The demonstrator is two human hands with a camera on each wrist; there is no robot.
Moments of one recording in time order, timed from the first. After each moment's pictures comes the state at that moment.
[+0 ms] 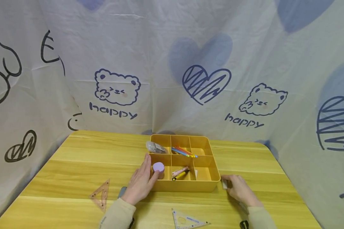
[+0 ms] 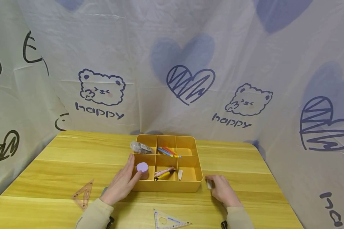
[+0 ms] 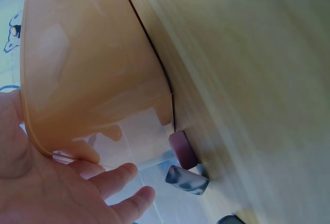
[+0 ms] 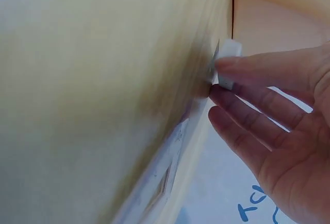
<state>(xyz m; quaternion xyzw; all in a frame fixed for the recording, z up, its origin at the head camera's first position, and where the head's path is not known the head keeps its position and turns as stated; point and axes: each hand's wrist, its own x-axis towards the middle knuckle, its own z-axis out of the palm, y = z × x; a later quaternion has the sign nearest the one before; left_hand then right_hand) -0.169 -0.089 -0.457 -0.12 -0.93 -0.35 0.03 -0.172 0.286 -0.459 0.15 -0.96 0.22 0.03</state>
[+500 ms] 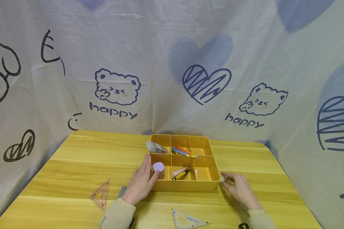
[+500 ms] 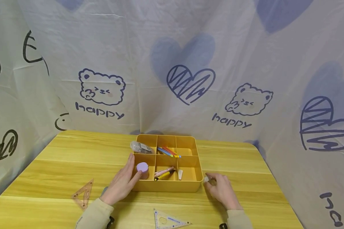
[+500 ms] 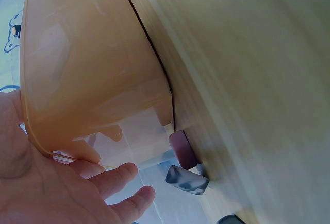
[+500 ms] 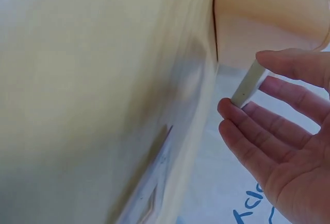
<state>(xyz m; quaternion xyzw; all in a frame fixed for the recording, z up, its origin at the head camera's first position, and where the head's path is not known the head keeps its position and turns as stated) -0.169 -0.089 -0.456 -0.12 -0.93 -0.35 0.03 -0.165 0.280 -0.455 0.08 -0.95 0.29 0.06</state>
